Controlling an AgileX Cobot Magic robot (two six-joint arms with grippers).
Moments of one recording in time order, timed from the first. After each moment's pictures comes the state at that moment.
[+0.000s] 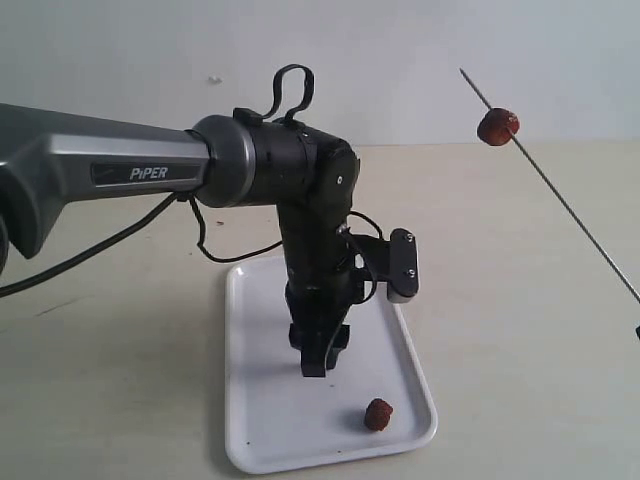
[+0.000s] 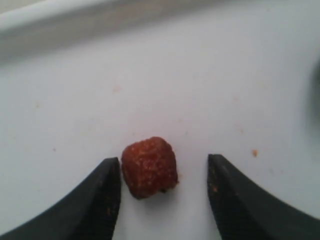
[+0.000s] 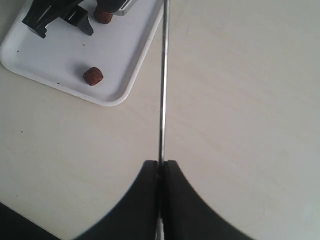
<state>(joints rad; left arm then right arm) -0.80 2.29 -1.72 -0.07 1.02 0.93 0.47 0.81 -0.76 -0.08 1.08 0.14</state>
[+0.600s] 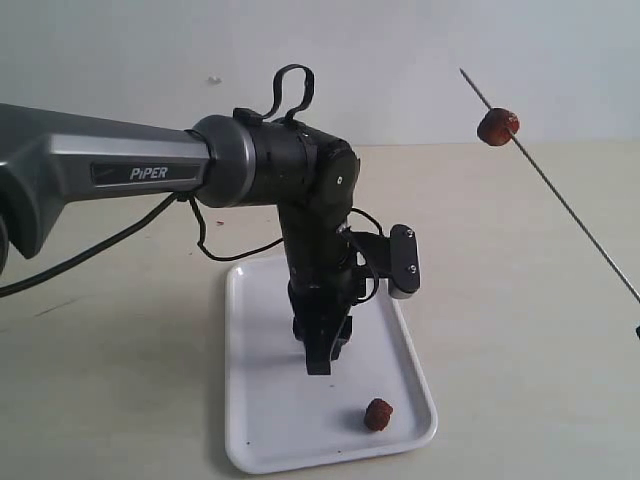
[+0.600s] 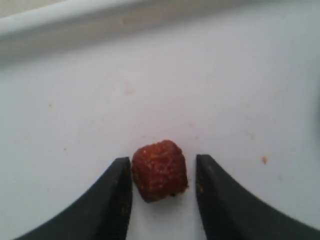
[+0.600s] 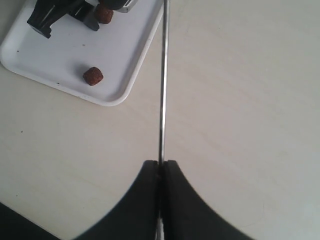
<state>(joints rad) -0.80 2.29 -1.72 -0.07 1.00 0.90 0.47 0.81 -0.76 -0.08 1.08 0.14</state>
